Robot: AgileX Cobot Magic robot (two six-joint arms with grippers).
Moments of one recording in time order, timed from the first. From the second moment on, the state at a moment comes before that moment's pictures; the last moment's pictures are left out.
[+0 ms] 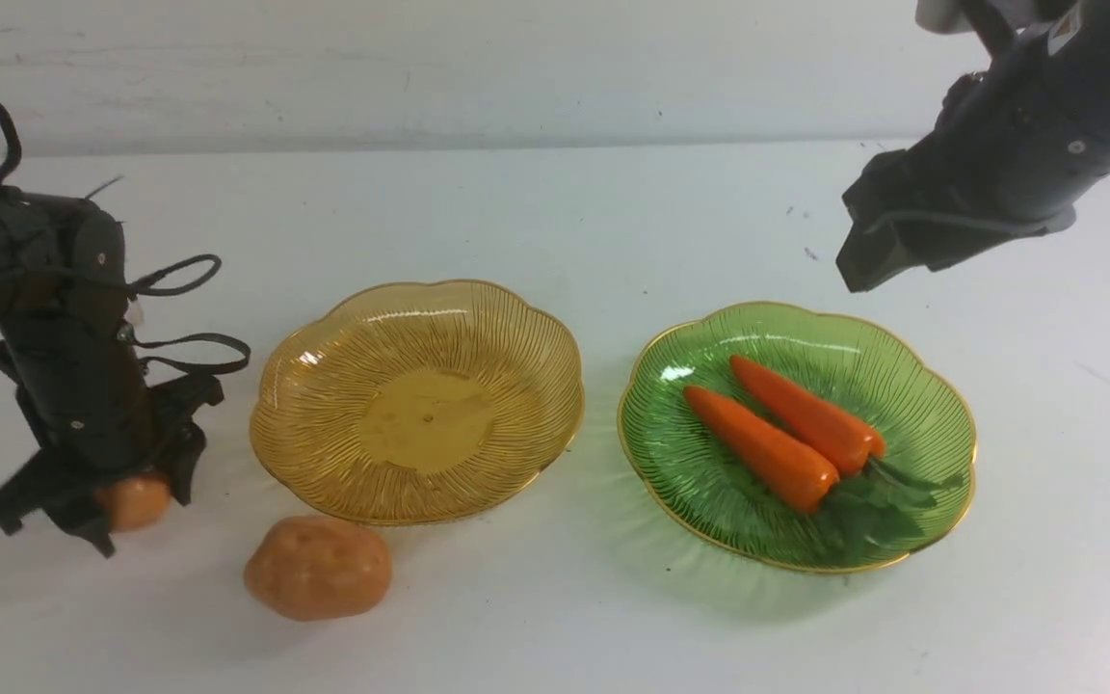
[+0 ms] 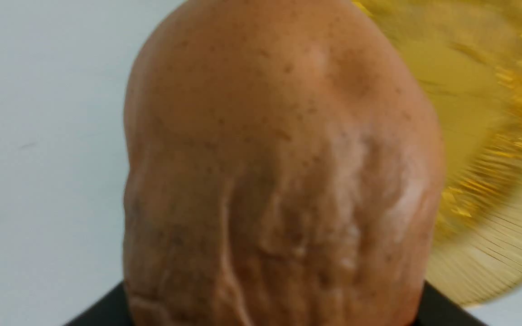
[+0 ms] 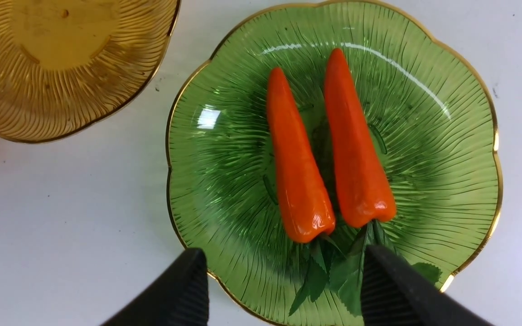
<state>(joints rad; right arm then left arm) 0.33 1.61 -1.58 0.17 1.25 -0.07 -0.14 1.72 -1.49 -0.12 1.06 -0.15</state>
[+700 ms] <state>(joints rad) 0.33 1.61 -1.58 0.16 1.25 -0.08 -0.23 2.06 -1.84 -0.14 1.22 -0.03</state>
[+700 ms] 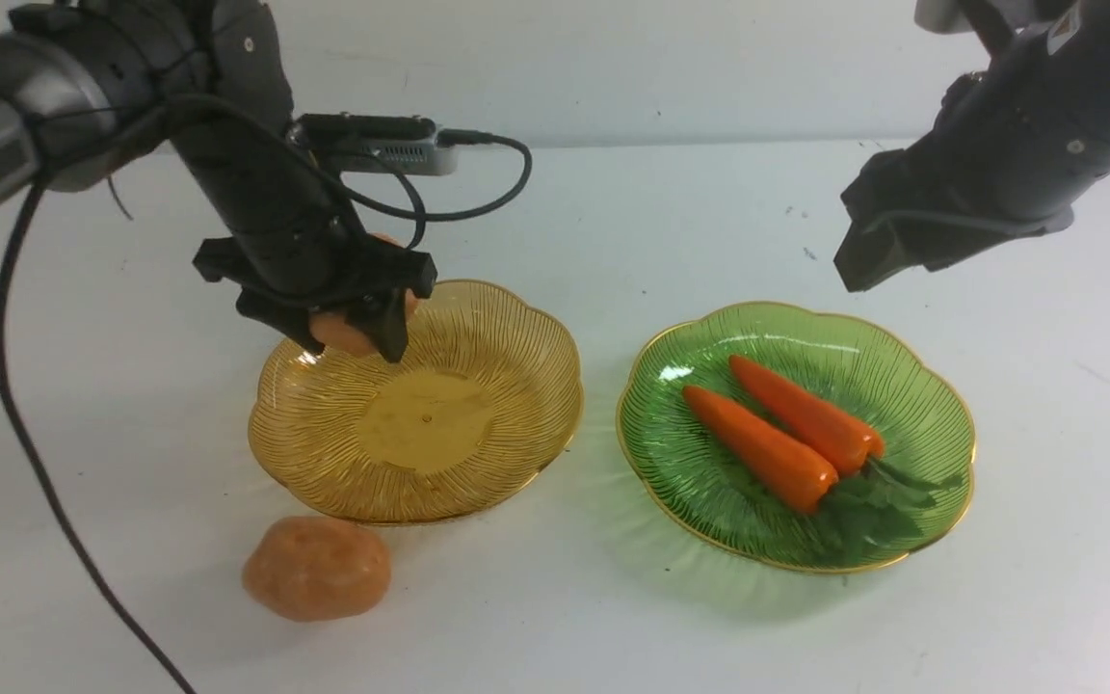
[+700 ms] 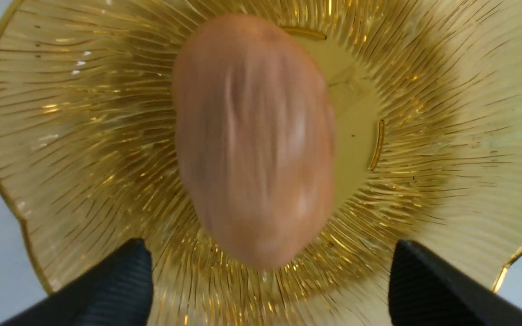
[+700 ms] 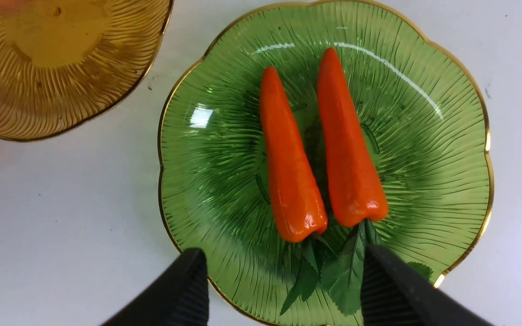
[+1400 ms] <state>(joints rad) 0.32 1.61 -1.58 0.16 1.25 -0.09 -0.25 1.61 -1.26 -0.15 1.24 0.35</state>
